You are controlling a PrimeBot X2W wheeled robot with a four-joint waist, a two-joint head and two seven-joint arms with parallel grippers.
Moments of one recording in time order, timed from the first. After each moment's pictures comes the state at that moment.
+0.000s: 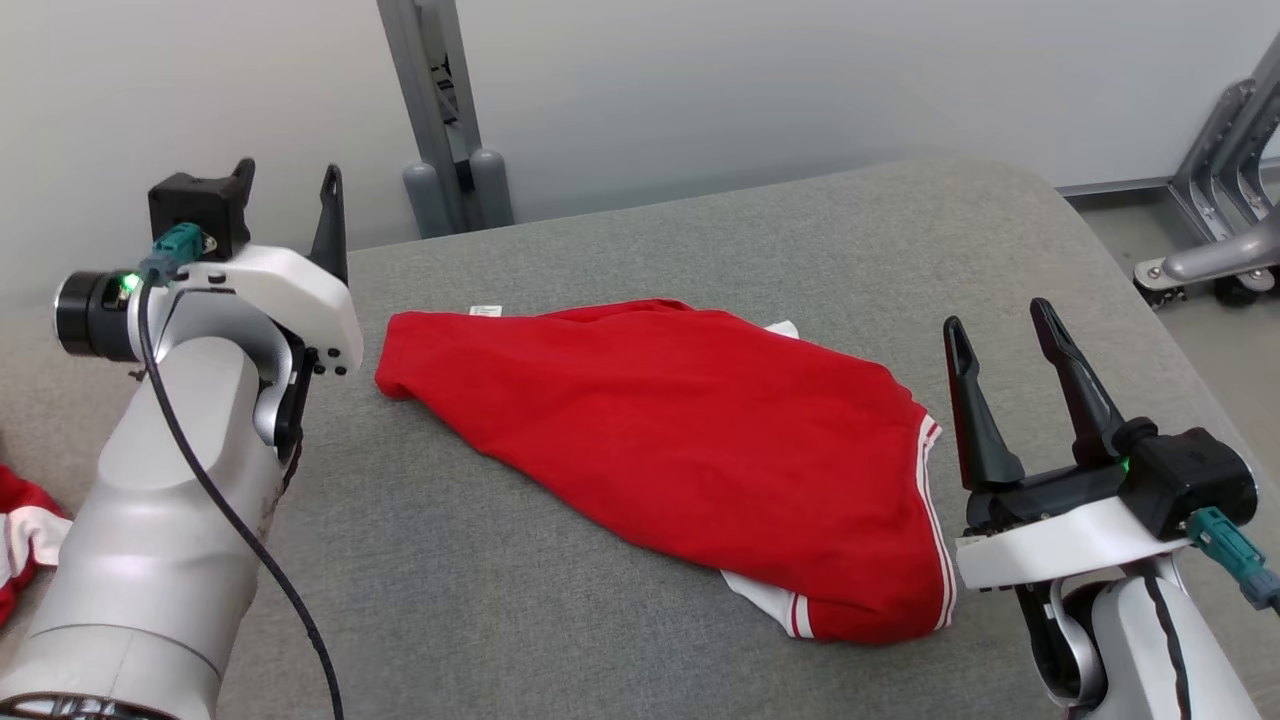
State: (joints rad) left arm -0.92 0.17 -0.37 1.09 -0.37 0.02 -0.26; right arm -0.25 -0.05 0.11 0.14 0.15 0.13 -0.26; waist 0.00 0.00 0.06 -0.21
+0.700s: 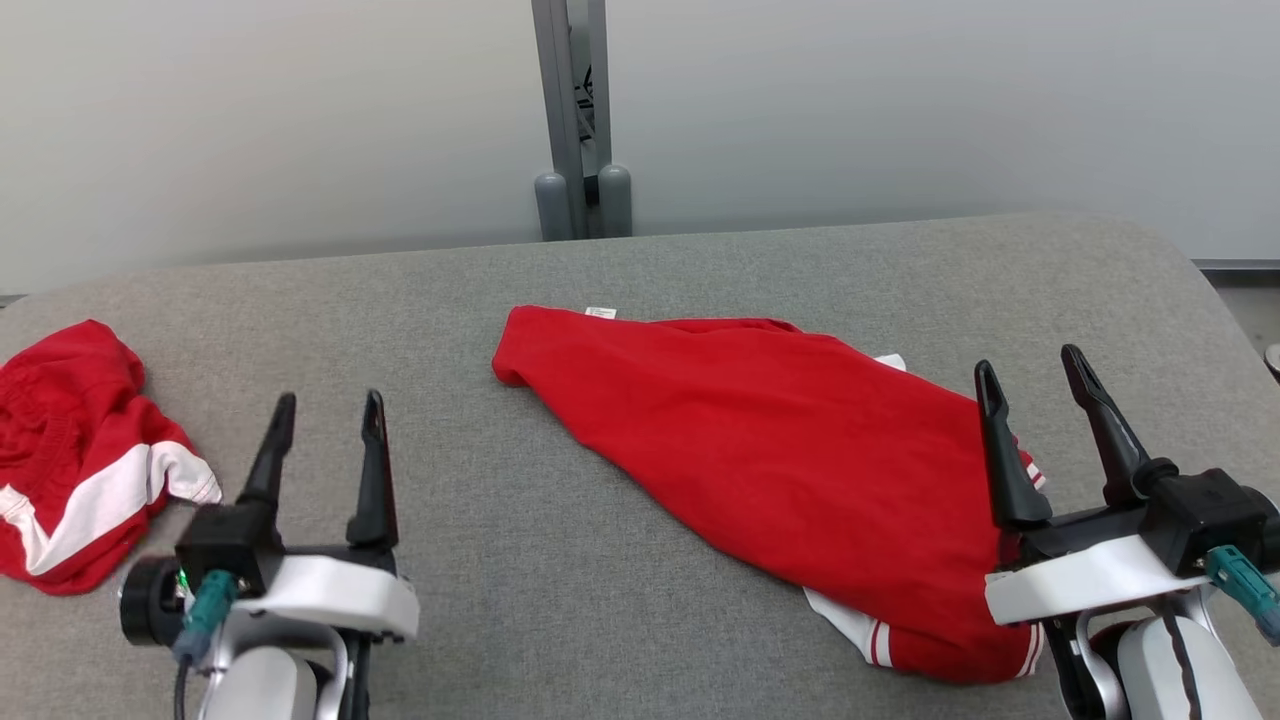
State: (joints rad) left arm -0.18 0.09 -0.09 0.26 -0.21 0.06 -0.26; right arm -0.17 -0.05 0.05 0.14 0.10 0.13 -0.26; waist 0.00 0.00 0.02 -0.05
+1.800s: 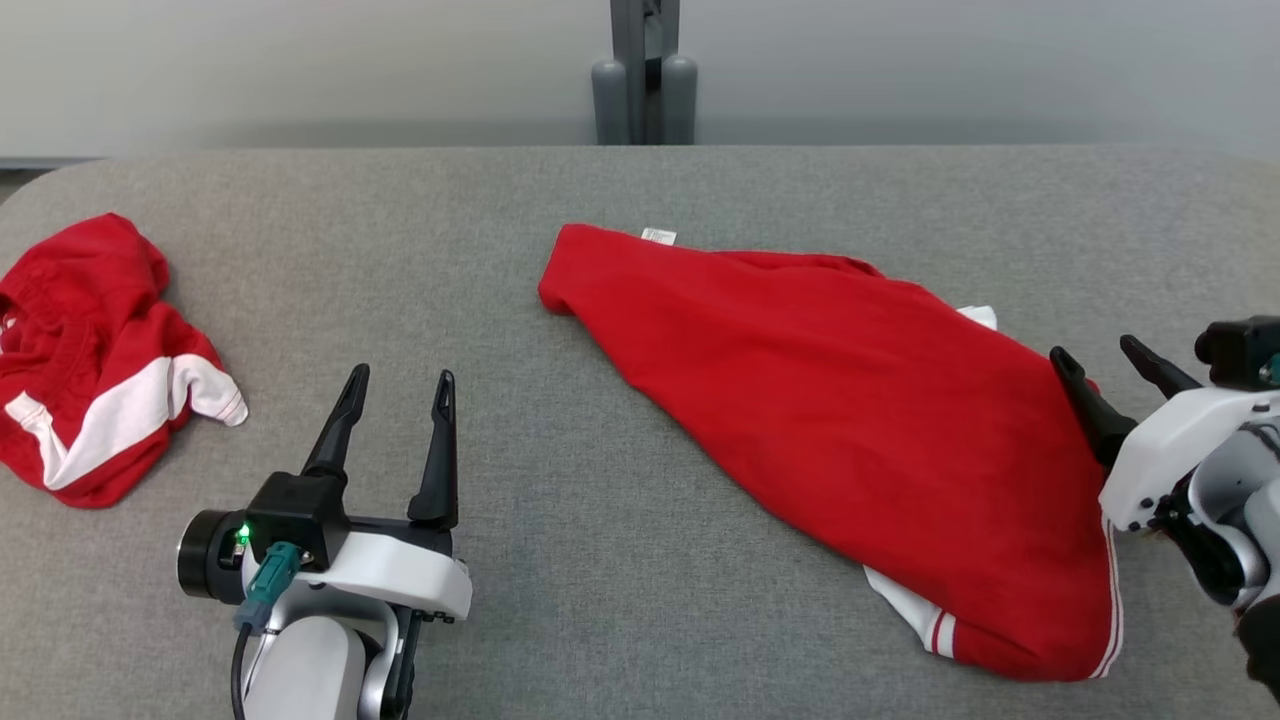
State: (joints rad) left arm -0.21 0.05 -0.14 0.27 -0.16 0.03 -0.26; right arm -0.54 -0.42 0.42 0.65 0.60 0.13 -0.03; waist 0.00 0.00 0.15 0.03
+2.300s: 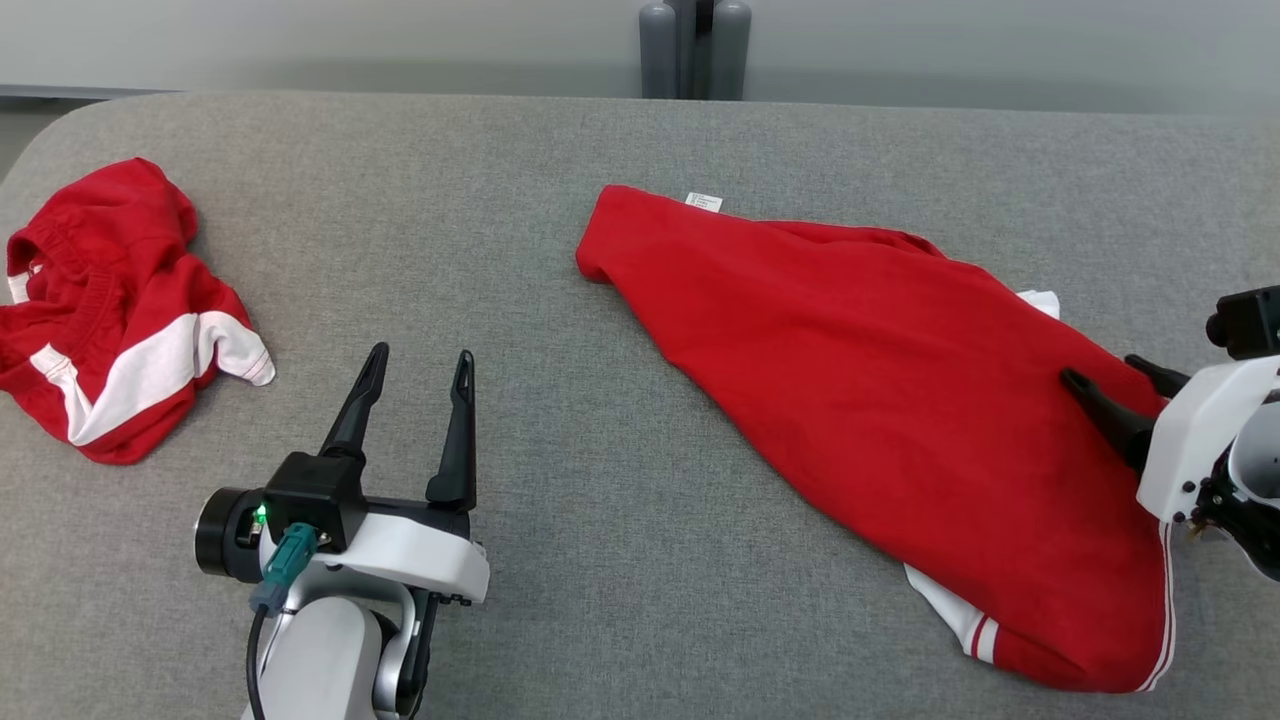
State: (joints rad) left arm -0.25 0.05 -0.19 0.27 -0.18 0.05 -0.26; right arm -0.66 -0.61 0.74 0.62 0.96 0.13 0.15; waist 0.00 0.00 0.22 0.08
